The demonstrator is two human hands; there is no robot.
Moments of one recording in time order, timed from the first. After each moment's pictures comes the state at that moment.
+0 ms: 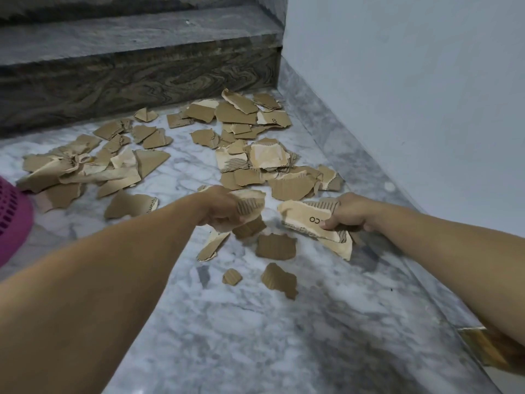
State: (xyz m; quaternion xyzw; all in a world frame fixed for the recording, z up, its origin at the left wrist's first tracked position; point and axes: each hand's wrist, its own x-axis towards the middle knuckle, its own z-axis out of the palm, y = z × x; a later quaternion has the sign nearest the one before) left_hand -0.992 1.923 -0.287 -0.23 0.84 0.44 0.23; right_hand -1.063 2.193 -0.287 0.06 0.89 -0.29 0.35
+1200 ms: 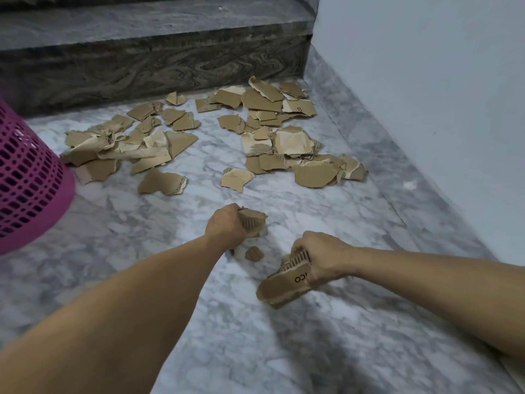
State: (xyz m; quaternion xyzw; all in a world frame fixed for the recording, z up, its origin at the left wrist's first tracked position) left_hand -0.915 1.922 -0.347 -0.25 0.92 0.27 0.12; right_hand -0.949 2.142 -0.320 -0.33 0.88 -0.03 0.34
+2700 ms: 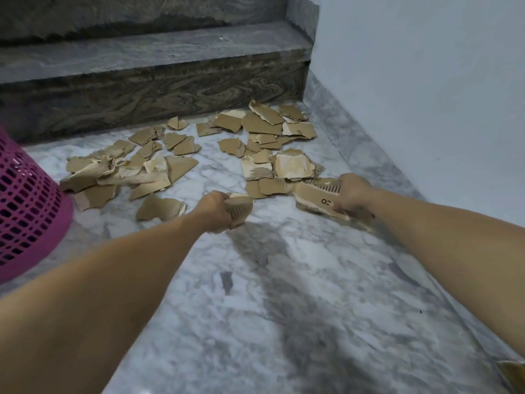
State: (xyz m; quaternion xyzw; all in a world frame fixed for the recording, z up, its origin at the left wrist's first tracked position) left_hand -0.968 1.879 -0.289 -0.22 0.93 0.27 0.13; right_hand -1.102 2.138 -0.274 -0.08 0.97 -0.11 0.20
